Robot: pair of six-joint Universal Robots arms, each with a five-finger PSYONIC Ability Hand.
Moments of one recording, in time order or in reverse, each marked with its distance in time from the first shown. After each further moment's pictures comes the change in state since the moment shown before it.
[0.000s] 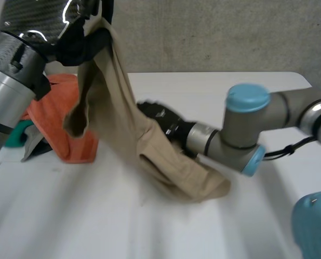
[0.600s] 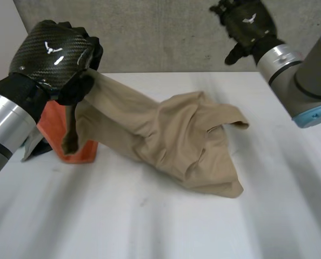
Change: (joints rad) left arm 0.042 -0.017 -0.012 -0.284 -0.075 0.264; right arm -0.260 -0.342 0.076 -0.221 0.392 -0.284; left_hand -0.008 -0.001 0.000 0.000 0.000; right_hand -0.111 -0.115 -0.122 -0.106 -0.103
